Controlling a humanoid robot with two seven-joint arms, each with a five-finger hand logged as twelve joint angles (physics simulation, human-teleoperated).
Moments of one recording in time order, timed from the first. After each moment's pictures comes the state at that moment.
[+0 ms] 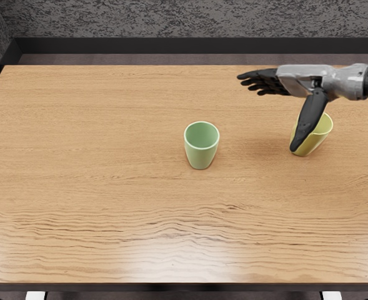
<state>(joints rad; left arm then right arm) -0.03 0.00 0.37 -0.19 0.04 0.13 0.06 1.08 -0.90 0.48 1.40 -0.69 0.61 -0.09</state>
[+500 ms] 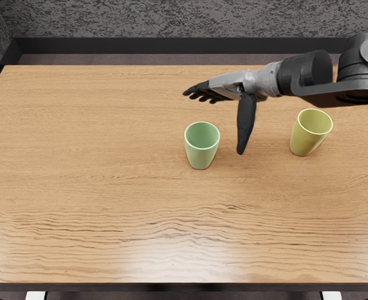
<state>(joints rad) -0.03 0.00 0.37 -0.19 0.04 0.13 0.06 1.18 -0.50 0.59 1.37 -0.80 0.61 -0.56</state>
